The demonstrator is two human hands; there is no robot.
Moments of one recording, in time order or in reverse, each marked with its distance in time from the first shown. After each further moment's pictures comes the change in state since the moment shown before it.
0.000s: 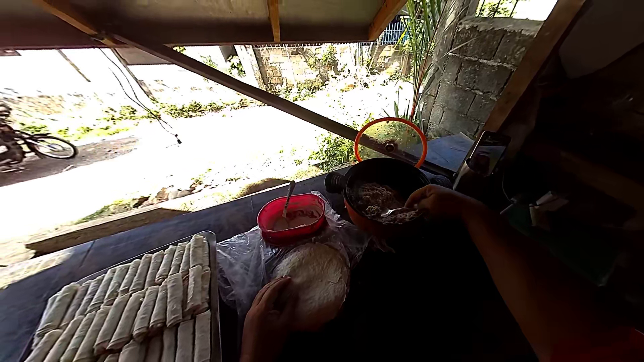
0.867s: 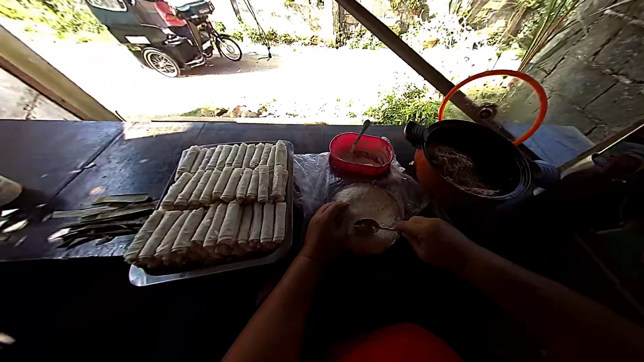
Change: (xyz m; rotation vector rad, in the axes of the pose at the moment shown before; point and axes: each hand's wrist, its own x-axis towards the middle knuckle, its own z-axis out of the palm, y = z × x) left_hand 0.010 0.012 -0.004 -0.088 -0.081 -0.111; right_hand -0.024 -0.065 0.197 -0.624 -0.079 -0.518
